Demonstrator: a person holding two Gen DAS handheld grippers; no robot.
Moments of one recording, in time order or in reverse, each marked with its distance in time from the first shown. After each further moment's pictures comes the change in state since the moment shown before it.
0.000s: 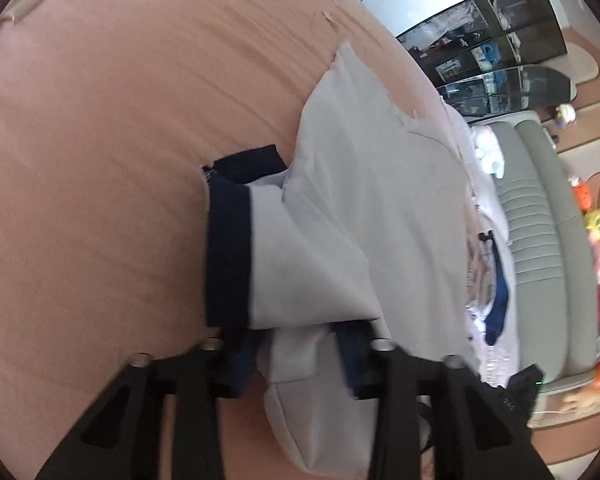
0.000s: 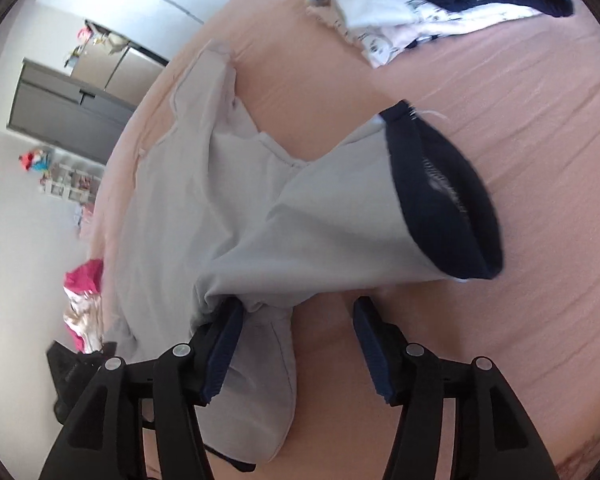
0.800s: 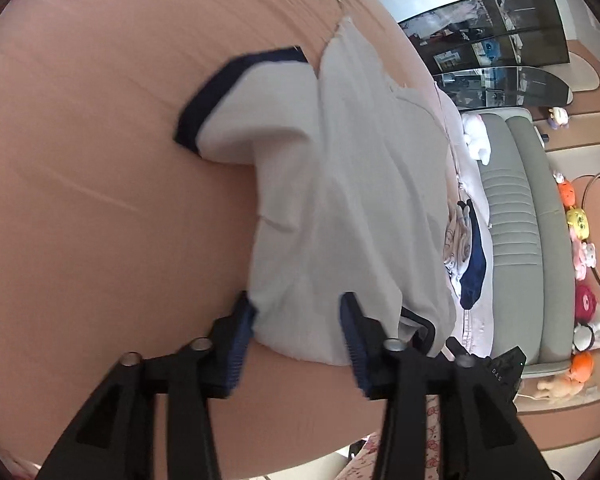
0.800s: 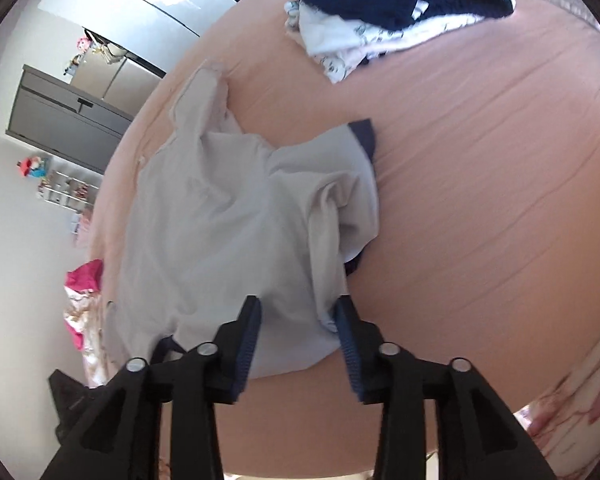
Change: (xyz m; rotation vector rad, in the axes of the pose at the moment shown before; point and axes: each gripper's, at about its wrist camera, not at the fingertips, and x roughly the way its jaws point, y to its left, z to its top) left arm -0.040 0.011 -0.047 -0.100 0.090 -0.087; right arm -0.053 -0.019 -0.033 0.119 -0.030 0.028
